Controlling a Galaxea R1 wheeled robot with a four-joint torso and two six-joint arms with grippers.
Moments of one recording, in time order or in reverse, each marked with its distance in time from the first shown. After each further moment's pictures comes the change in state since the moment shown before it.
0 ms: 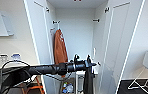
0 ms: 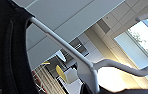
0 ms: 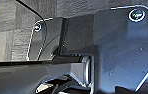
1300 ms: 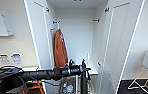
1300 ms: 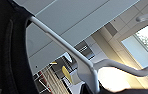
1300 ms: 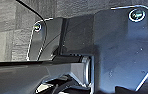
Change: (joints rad) left arm 0.071 -0.076 0.027 0.035 -0.001 0.001; right arm 0.000 0.000 0.000 0.000 0.001 0.000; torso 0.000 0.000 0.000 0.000
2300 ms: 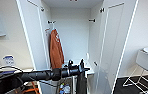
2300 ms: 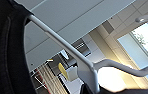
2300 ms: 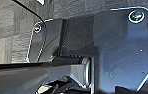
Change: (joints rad) left arm 0.010 -0.008 0.004 0.000 -0.016 -0.008; right arm 0.002 0.000 0.000 0.000 0.002 0.000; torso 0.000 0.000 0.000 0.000
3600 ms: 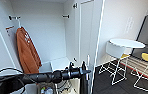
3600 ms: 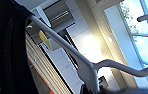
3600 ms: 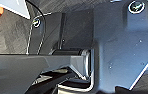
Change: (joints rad) left arm 0.031 0.011 0.009 0.004 -0.002 0.000; right arm -0.001 -0.001 -0.002 0.001 0.005 0.000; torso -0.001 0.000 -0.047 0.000
